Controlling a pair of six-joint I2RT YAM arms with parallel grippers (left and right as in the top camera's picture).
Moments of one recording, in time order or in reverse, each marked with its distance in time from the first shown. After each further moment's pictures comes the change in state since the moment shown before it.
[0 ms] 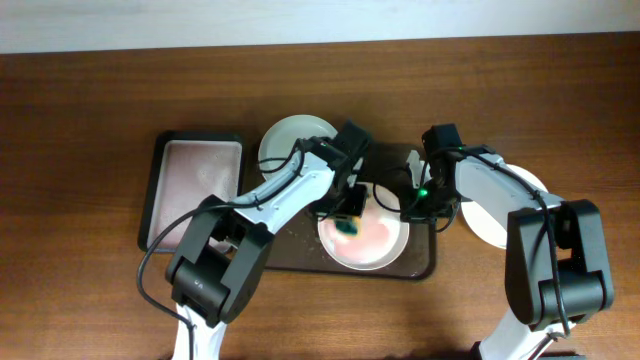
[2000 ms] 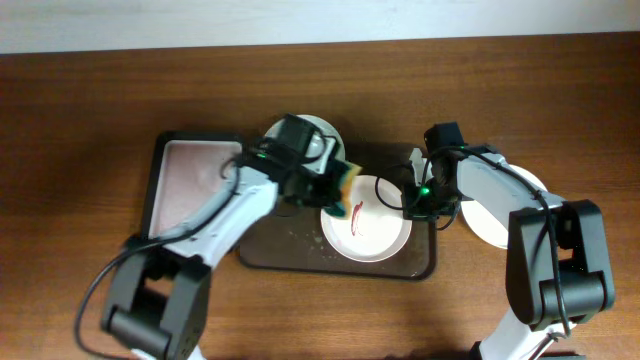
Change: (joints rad) left arm 0.138 -0.278 -0.289 0.347 0.192 0.074; right arm -0.004 0.000 0.004 0.013 0.026 0.006
